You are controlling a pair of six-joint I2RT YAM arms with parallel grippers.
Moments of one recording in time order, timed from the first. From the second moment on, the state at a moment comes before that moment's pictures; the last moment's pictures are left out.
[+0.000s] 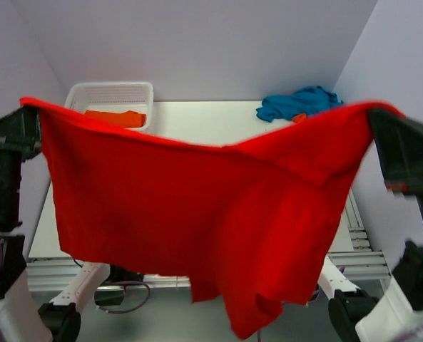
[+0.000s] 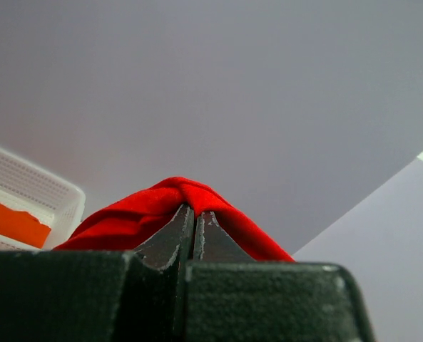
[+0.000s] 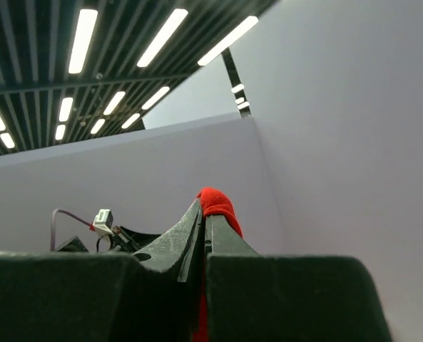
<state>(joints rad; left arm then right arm) -0.05 0.79 1.84 -0.70 -0.13 -0.74 -0.01 0.84 2.07 -0.30 -0.48 0.93</state>
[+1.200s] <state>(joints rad) -0.10 0.50 1.87 -0.89 -0.11 -0.84 -0.01 0.64 2.16 -0.43 -0.58 1.18</state>
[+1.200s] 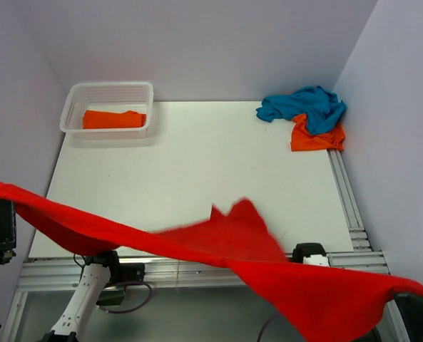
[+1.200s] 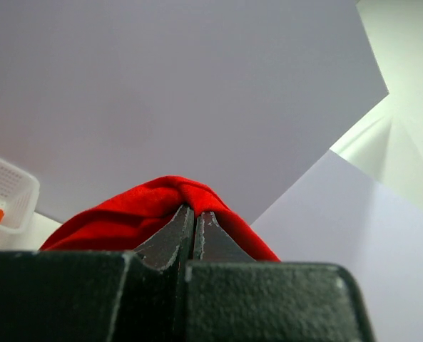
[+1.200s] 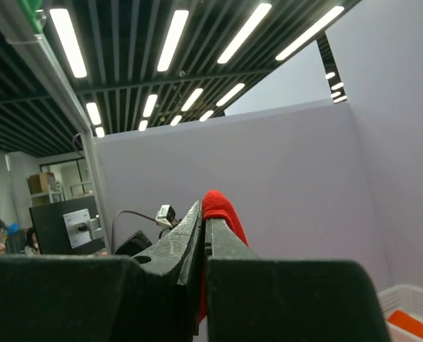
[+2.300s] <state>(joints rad) -0.10 1.12 0.74 -0.32 -0.16 -0.90 -0.01 1.10 0.75 -0.14 -0.37 1.11</state>
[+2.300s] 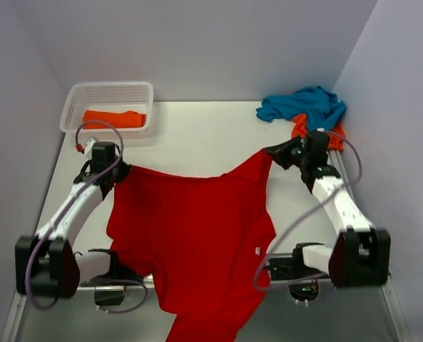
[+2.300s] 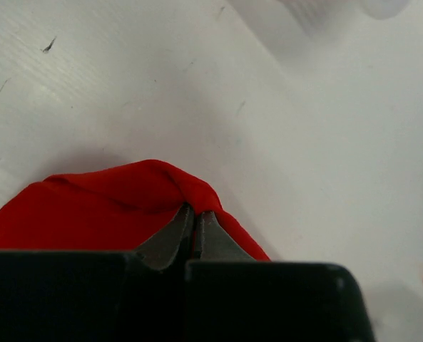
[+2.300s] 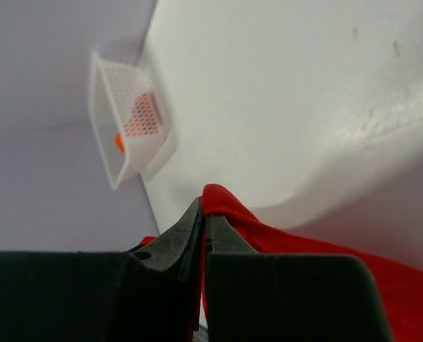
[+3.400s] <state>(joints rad) 0.06 1.84 1.25 -0.17 -0.06 -0.73 0.11 2.52 2.09 0.02 -0.38 1.18</state>
